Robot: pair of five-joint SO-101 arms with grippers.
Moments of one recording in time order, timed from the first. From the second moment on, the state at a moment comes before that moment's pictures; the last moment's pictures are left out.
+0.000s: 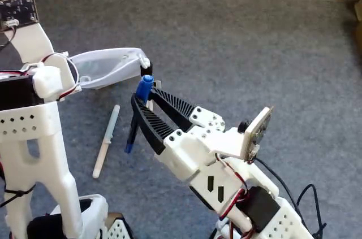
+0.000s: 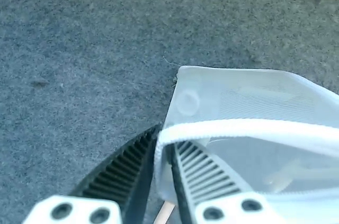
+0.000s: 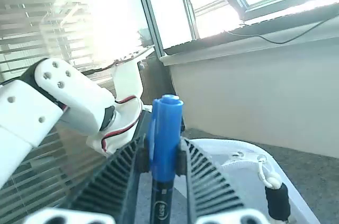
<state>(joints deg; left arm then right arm) -15.8 -25.4 3.7 85.7 14.7 -48.5 -81.0 59.8 15.5 -15.6</state>
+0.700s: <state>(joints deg) -15.8 -25.4 4.5 85.7 14.7 -48.5 -70.2 62.1 -26.0 -5.2</state>
